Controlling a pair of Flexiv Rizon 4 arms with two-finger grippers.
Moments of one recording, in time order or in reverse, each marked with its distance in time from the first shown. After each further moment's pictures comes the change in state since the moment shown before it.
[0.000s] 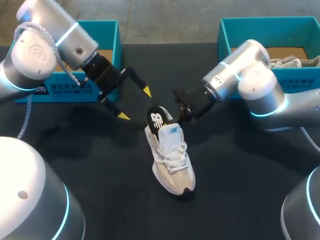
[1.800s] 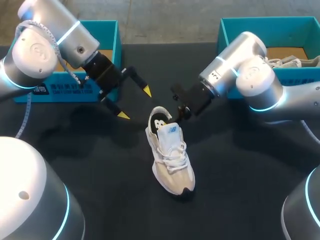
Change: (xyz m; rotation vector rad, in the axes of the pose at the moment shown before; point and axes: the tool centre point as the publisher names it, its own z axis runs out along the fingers) left arm -0.001 0.002 -0.002 -0.019 0.015 0.000; right arm -0.002 0.003 -0.003 0.051 -0.074 -0.021
